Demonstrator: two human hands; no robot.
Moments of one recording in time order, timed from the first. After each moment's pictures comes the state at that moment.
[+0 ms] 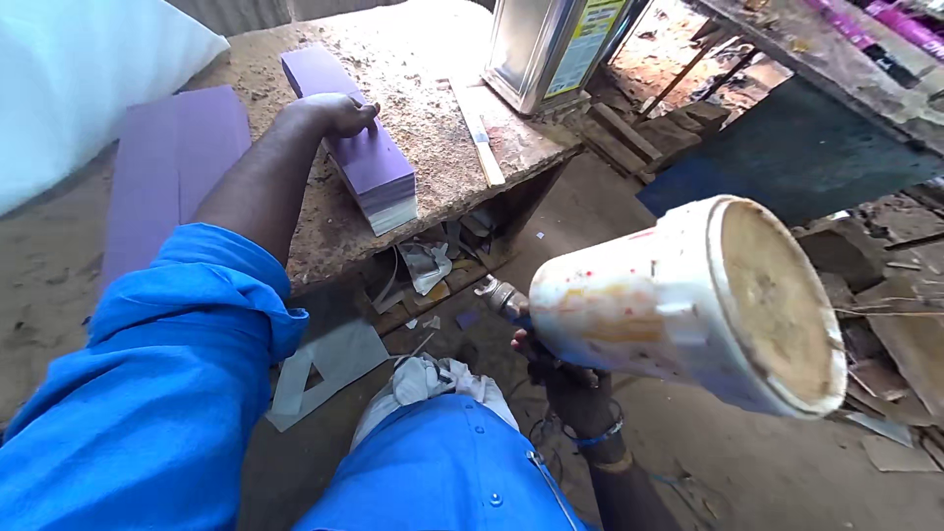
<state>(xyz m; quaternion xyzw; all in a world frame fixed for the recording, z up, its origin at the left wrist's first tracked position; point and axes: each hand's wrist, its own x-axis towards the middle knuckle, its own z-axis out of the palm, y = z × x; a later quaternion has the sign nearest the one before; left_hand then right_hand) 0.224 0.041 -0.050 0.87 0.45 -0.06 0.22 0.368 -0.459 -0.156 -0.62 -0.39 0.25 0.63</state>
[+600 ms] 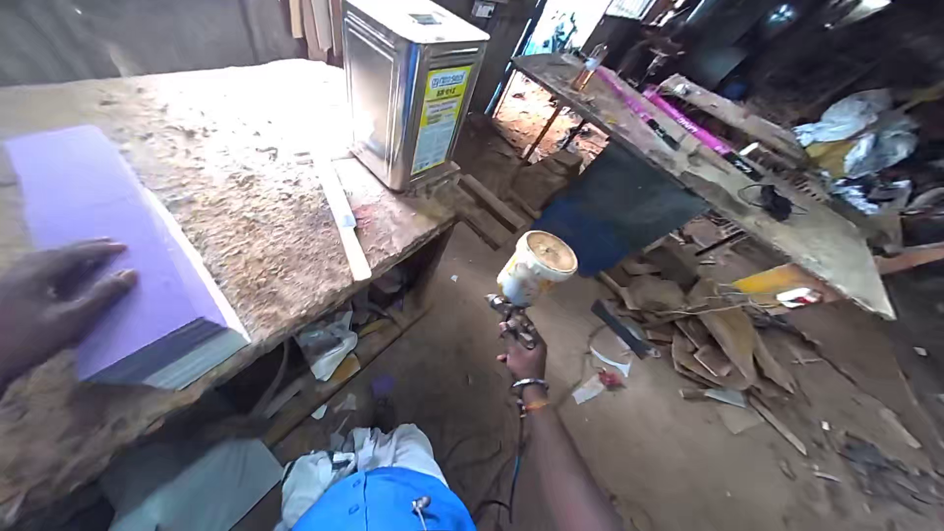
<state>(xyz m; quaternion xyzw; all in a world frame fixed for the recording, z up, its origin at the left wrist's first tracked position) 0.189 0.011 -0.113 0.86 0.41 0.22 0.22 0.673 -0.394 -0.227 -0.85 -0.11 0.11 0.51</state>
